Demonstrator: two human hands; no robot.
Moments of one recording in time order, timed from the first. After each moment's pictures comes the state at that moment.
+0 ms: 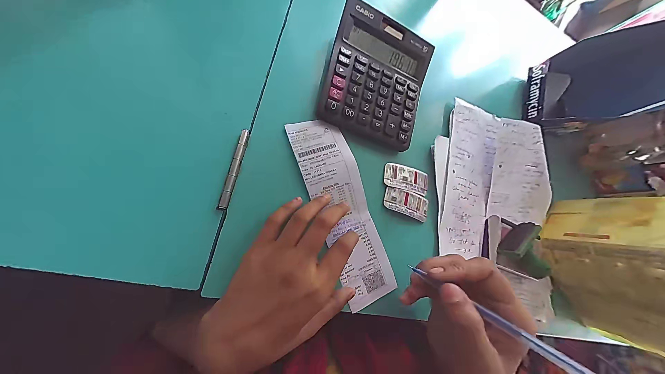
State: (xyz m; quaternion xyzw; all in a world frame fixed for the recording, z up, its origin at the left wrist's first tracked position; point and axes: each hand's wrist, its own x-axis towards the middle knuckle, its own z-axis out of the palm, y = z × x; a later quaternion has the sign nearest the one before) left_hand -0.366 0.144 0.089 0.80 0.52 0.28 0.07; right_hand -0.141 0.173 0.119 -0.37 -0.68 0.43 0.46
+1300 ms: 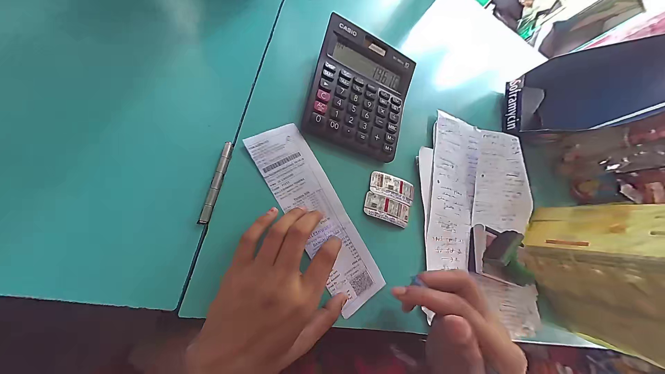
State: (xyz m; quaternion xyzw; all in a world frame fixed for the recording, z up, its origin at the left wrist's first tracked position) left_hand -0.357 0.141 0.086 0.76 0.58 0.29 0.03; right_hand -0.135 0.174 0.129 -0.39 -0.80 0.28 0.36
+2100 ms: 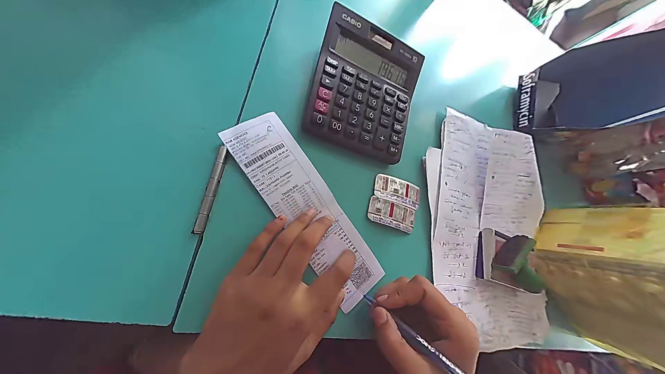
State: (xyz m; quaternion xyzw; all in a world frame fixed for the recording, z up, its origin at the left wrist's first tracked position) left_hand -0.358 0.144 0.086 0.77 0.57 0.30 0.05; right_hand -0.153 0.166 0.110 -0.42 -0.72 0.41 0.37
